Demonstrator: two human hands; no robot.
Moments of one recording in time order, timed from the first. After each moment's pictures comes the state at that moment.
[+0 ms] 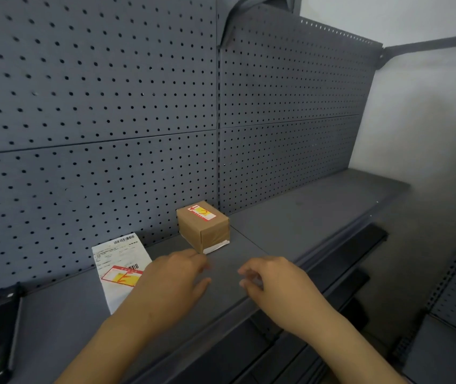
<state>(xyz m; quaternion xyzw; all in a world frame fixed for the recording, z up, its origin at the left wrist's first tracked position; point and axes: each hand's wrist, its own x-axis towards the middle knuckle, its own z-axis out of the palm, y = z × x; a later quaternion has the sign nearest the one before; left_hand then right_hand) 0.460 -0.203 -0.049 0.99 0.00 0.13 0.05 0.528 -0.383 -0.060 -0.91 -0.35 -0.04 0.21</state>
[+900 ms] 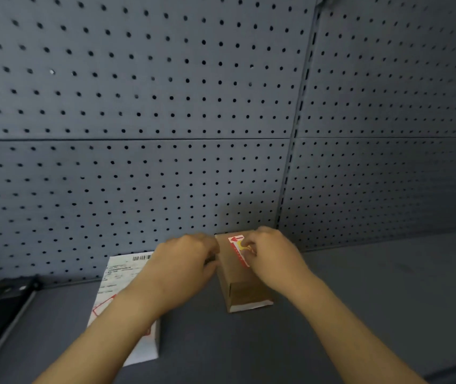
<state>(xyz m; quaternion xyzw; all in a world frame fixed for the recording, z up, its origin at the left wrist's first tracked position) 0.594 -0.128 -0.048 0.97 0.20 0.15 0.03 0.742 -0.230 -0.069 -0.84 -0.50 -0.04 0.22</state>
